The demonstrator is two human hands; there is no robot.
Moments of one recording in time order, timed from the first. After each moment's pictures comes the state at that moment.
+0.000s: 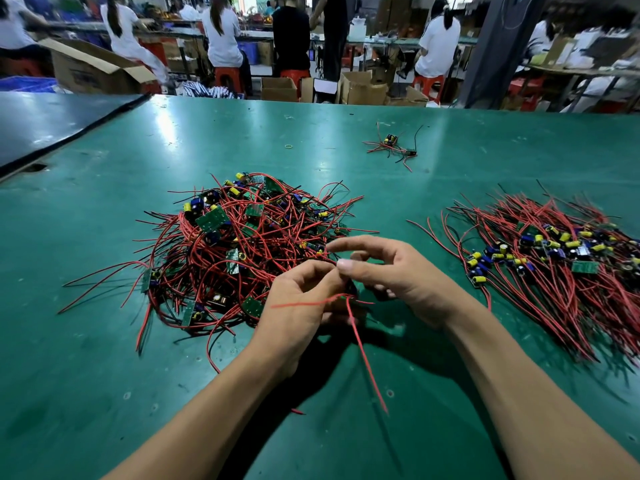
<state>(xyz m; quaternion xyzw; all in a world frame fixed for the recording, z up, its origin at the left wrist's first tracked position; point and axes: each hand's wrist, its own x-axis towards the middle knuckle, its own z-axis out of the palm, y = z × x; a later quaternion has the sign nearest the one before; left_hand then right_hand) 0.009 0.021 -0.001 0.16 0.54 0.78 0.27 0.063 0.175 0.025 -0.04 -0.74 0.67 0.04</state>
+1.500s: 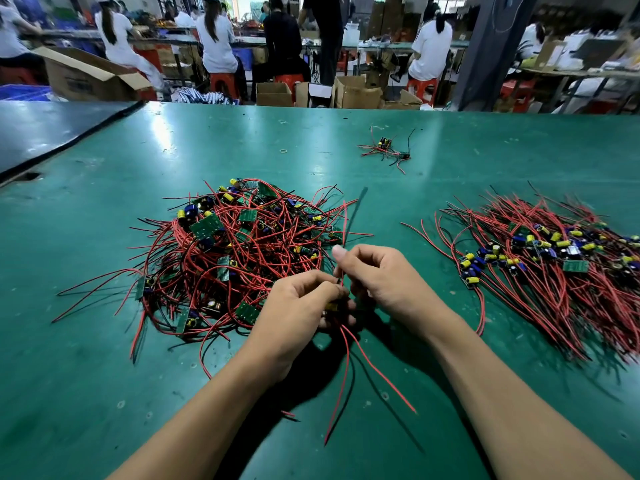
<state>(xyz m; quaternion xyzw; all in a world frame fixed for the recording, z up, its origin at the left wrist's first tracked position) 0.007 0.019 0.000 0.19 0.62 0.71 0.27 0.053 0.164 0.007 -0.11 -0.71 0.69 0.10</state>
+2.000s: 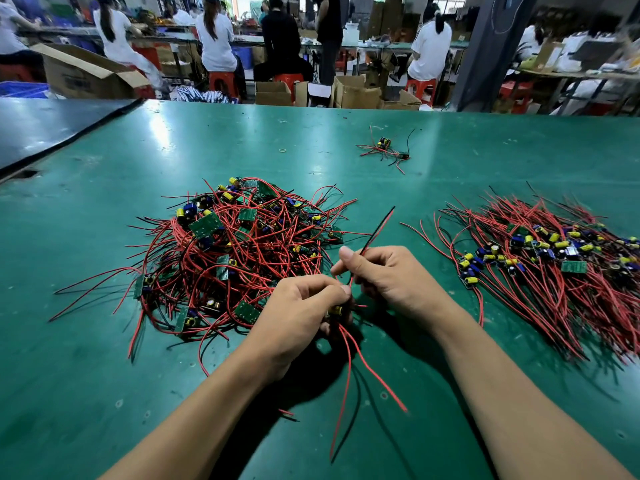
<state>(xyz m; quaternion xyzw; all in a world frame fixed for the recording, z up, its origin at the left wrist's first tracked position) 0.006 0.019 -0.002 0.24 0.63 0.68 0.27 0.055 0.176 0.008 -0.11 -0.75 0.65 0.10</state>
